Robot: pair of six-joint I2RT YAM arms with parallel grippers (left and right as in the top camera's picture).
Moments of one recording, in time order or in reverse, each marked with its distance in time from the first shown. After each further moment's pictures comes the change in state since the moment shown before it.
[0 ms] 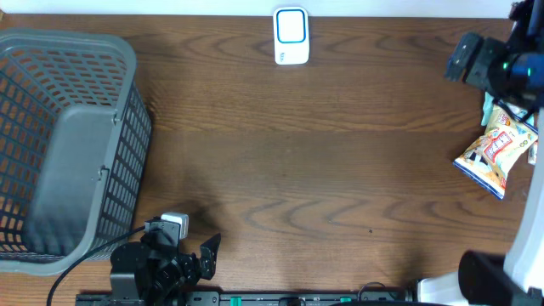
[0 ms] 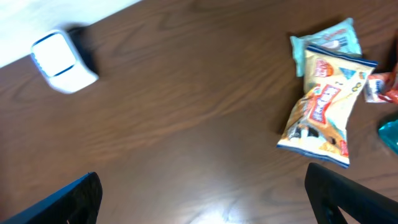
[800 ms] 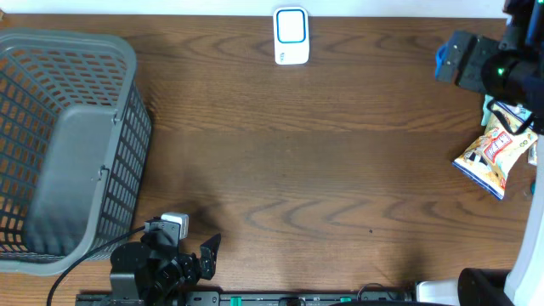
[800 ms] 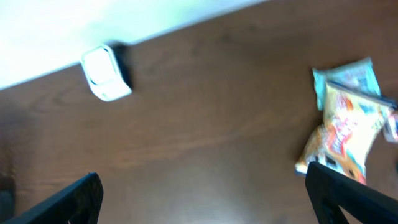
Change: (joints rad) left arm 0.000 0.000 0.000 0.000 0.000 0.000; right arm 0.081 -0.071 0.000 0.093 -0.010 -0.027
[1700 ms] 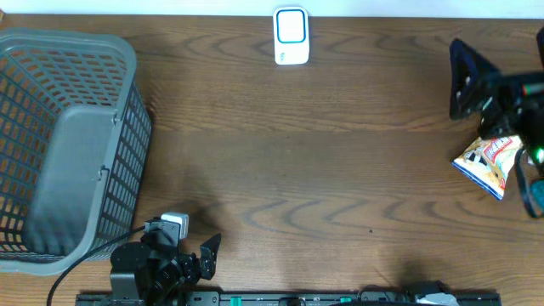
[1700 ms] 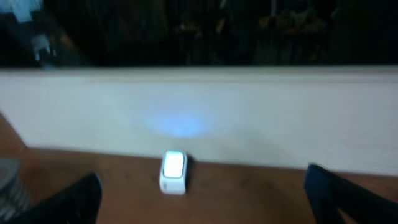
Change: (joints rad) left arm 0.000 0.000 0.000 0.000 0.000 0.000; right arm 0.148 -0.443 -0.252 0.477 -0.055 -0.193
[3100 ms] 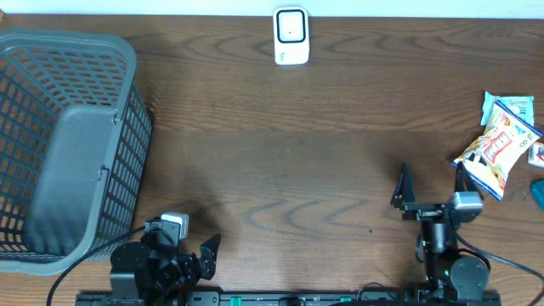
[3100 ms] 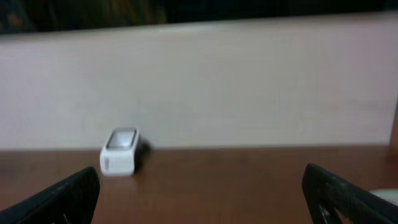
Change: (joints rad) left arm 0.000 0.000 0.000 0.000 0.000 0.000; right arm -0.174 -1.128 -1.955 1.148 -0.023 0.008
